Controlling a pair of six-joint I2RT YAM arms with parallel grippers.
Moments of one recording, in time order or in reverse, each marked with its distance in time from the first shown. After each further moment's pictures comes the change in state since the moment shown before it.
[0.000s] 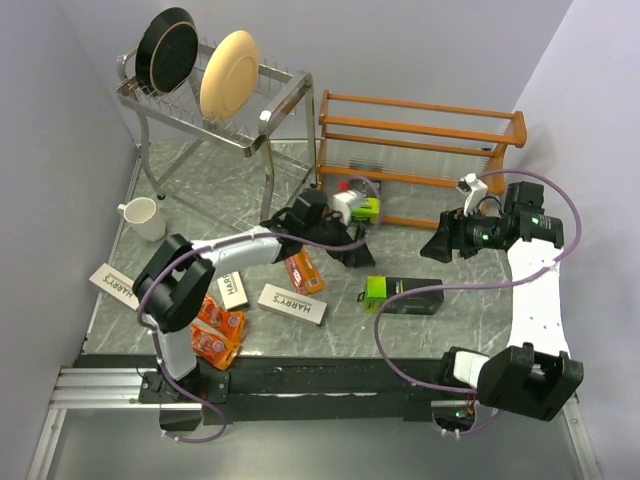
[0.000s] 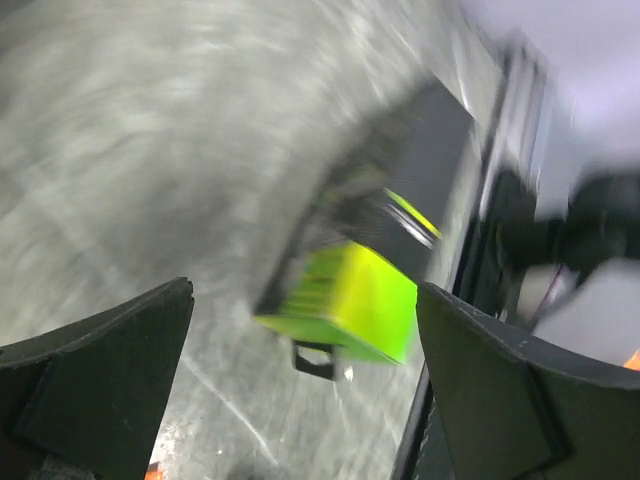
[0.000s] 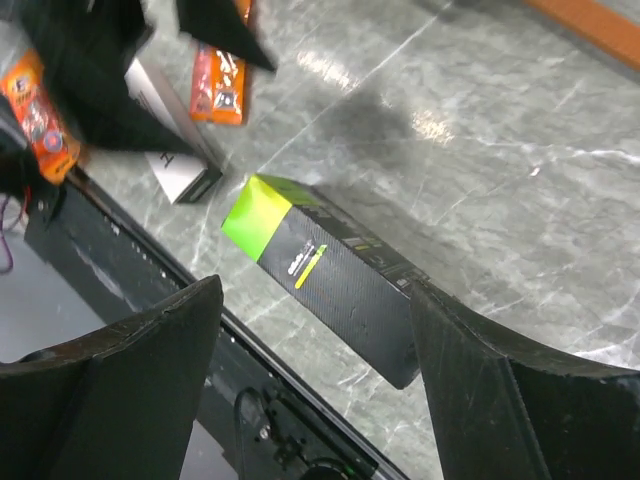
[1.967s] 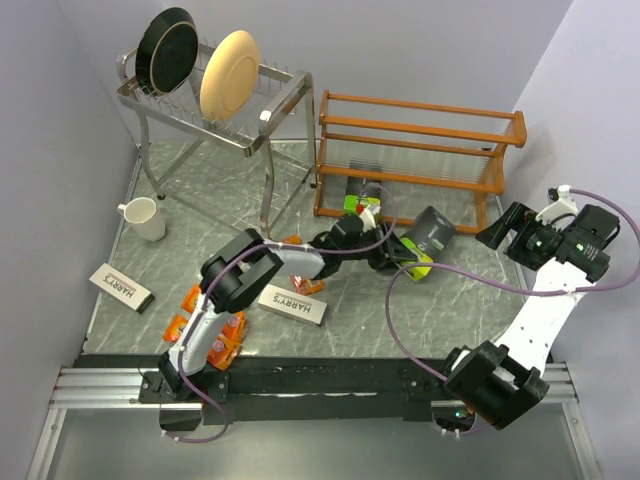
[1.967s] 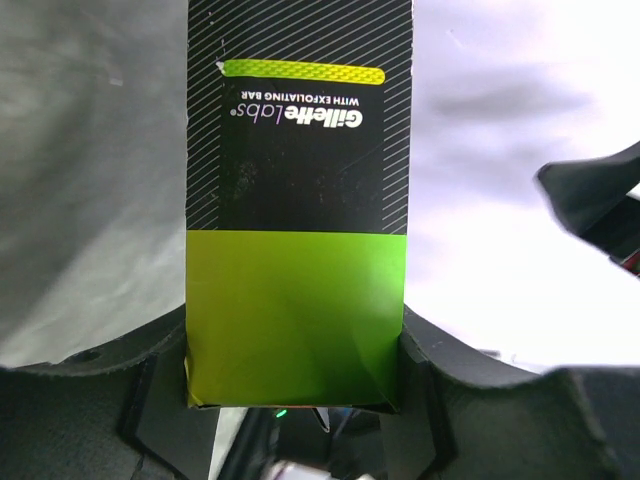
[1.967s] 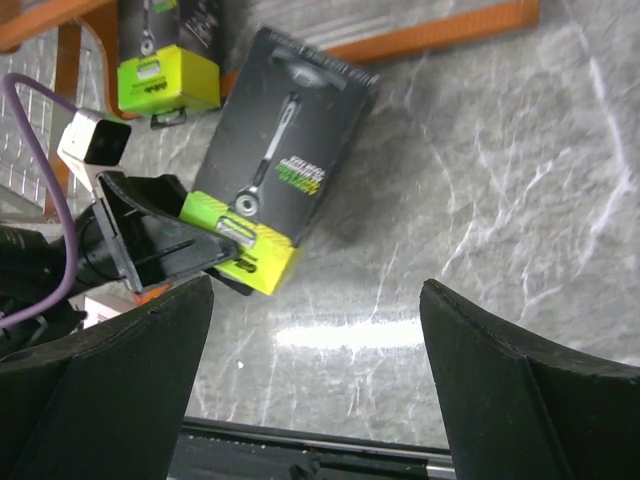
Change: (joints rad) left arm -0.134 0.407 0.156 0.512 -0.130 -0.944; right arm -0.467 -0.084 -0.021 0.134 0.125 0.362
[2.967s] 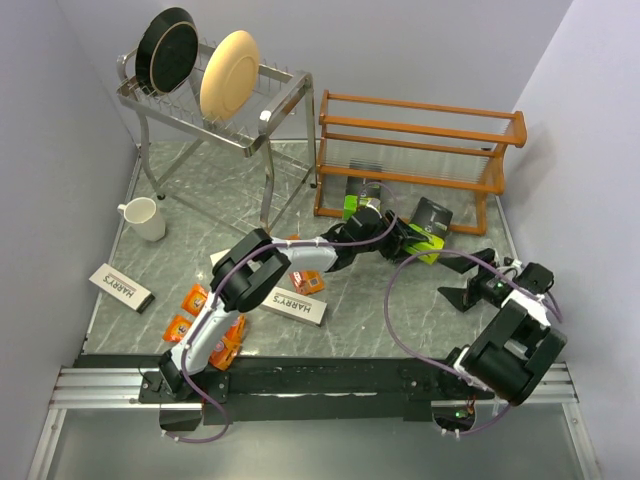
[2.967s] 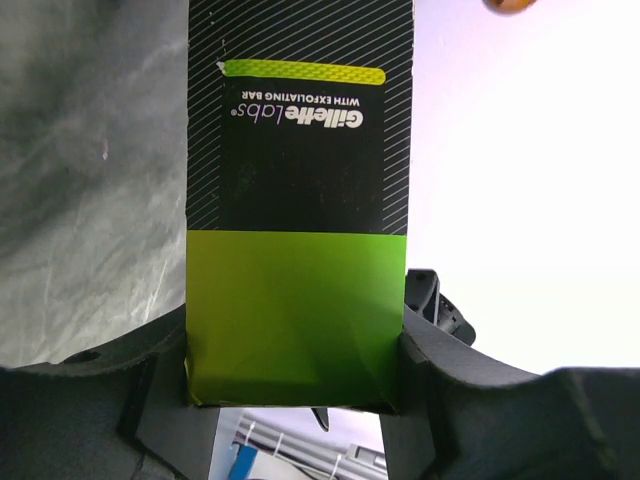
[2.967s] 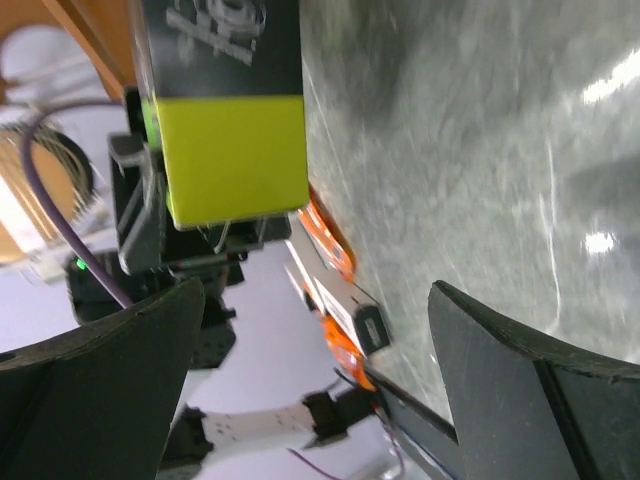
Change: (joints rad) left arm -0.024 0.093 0.225 -0.176 -0.183 -0.307; right arm -0.009 0.157 -0.718 0.674 -0.365 0.704
